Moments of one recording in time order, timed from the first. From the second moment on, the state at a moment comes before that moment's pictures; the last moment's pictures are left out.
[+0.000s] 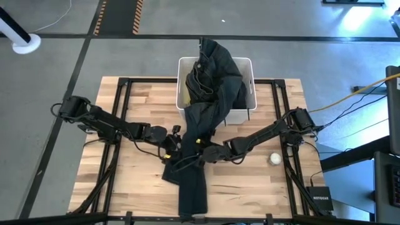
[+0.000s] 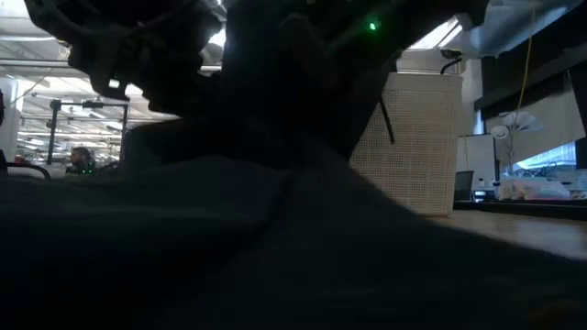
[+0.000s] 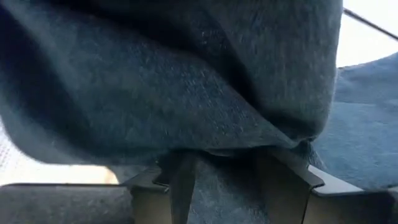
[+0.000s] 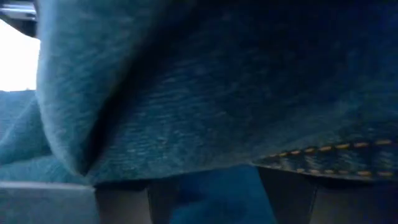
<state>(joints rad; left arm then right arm) -0.17 1.42 0.53 0.43 -0.01 0.21 0.30 1.89 1.14 0.13 0.63 0.16</state>
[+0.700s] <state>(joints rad) -0.06 1.05 0.60 0.66 -0.18 0.39 0.27 1.88 1.67 0.16 1.16 -0.43</state>
